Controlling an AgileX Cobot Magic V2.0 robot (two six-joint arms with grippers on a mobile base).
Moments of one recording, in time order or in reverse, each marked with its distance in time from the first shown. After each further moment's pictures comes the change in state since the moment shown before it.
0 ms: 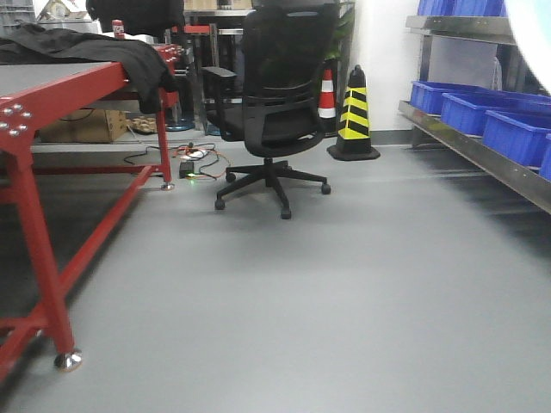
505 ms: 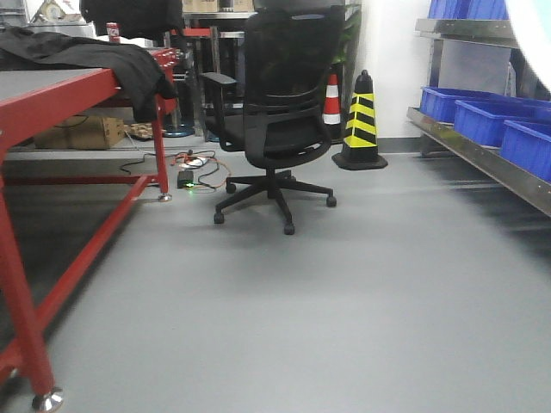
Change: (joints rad) left arm 0.000 0.000 0.000 0.000 0.000 0.000; right arm 0.000 0.000 0.000 0.000 0.000 0.000
